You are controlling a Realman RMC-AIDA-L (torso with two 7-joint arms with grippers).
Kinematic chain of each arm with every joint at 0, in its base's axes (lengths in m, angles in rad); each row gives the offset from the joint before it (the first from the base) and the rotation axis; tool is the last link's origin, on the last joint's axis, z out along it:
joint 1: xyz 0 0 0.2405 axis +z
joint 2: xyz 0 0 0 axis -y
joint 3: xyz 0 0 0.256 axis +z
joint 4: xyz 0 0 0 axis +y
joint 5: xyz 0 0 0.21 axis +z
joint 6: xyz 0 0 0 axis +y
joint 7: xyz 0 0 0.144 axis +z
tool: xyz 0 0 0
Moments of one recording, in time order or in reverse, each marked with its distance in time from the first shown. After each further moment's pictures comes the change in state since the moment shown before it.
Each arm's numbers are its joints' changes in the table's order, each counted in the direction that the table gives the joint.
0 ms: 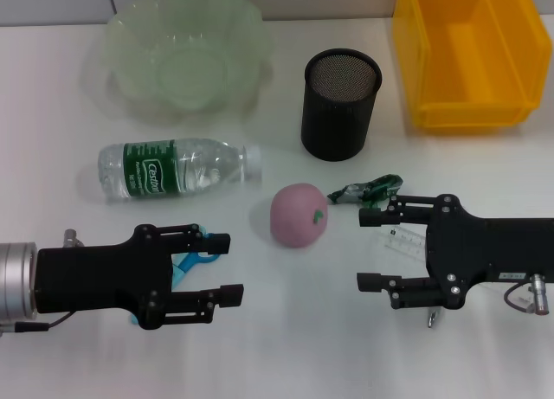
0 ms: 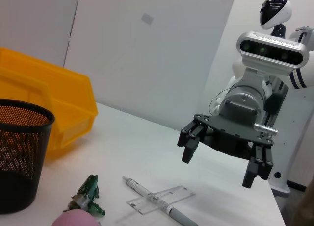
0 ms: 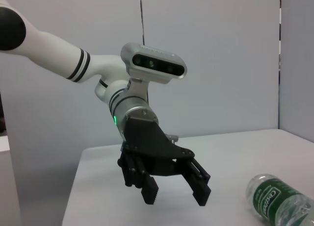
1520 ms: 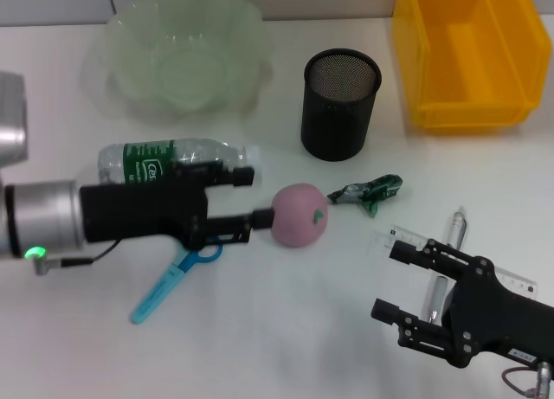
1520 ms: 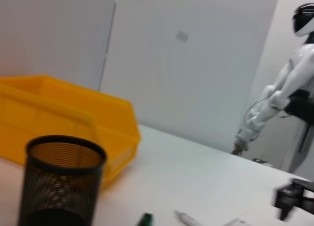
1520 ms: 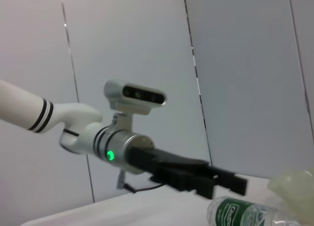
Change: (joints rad) left arm -0.129 0.033 -0.059 -0.059 -0.005 -0.148 -0.005; right arm -0.176 0.005 0.013 0.391 0.218 0.024 -0.331
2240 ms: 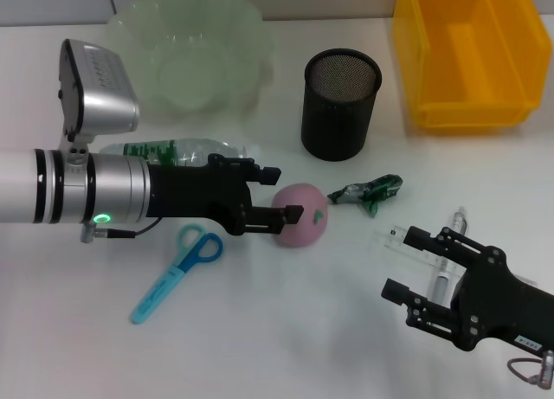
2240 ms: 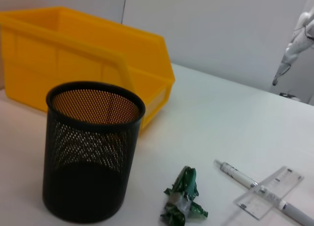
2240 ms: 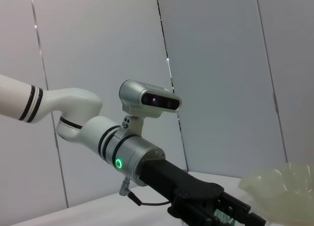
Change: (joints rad) left arm -0.121 0.002 0.227 -0.007 0.010 -0.292 -0.138; right arm -0.011 -0.001 0.043 0.003 0.016 0.026 0.008
